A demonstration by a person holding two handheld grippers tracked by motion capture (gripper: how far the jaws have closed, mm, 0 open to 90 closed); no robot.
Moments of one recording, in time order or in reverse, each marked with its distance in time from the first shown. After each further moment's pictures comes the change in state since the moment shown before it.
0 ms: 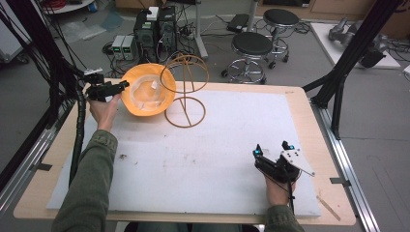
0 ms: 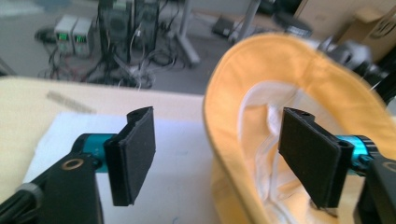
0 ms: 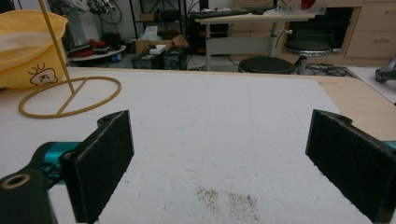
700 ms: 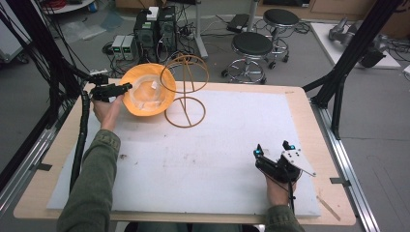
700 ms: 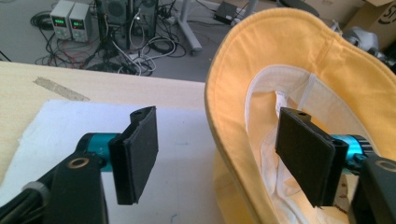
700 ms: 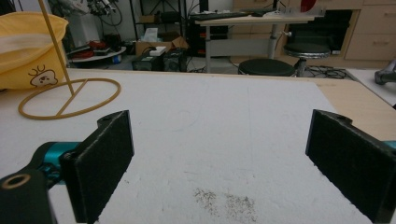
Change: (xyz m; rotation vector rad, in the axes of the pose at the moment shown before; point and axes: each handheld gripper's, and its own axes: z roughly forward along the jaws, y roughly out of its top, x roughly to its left) left arm -0.001 -0.006 0.012 0.034 0.001 -0.002; right arm -0.001 0.001 -0.001 -0.006 0.000 -0.003
